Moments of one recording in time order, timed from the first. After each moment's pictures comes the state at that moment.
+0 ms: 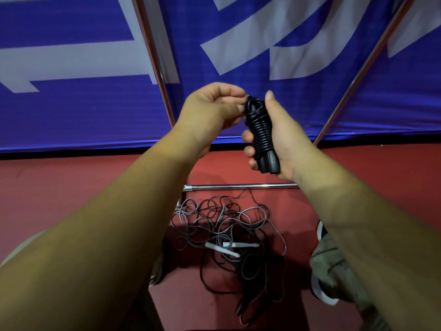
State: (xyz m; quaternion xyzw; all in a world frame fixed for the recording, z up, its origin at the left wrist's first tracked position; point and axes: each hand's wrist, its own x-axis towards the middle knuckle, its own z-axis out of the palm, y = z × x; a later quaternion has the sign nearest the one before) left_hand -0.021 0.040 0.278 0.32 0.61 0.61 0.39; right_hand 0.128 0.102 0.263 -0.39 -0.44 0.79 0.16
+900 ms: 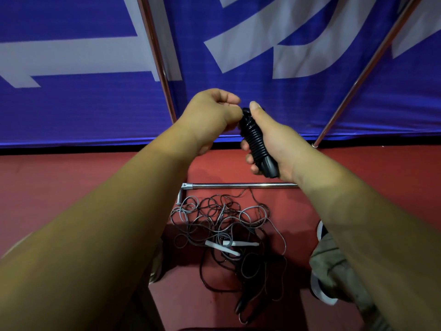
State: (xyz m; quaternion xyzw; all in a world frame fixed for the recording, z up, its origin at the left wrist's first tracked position) left_hand -0.033 0.046 0.268 0.32 0.69 0.54 0.36; right_hand 0.121 0.099 0.256 -0.44 -0.52 0.72 0.14
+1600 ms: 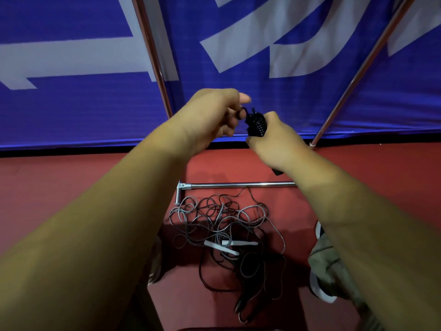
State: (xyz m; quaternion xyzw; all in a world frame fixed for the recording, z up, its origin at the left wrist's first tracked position) left_hand -0.020 0.044 0.290 0.28 0.63 0.54 0.47; right_hand 0.128 0.121 0.238 -0.49 -0.80 0.32 0.09
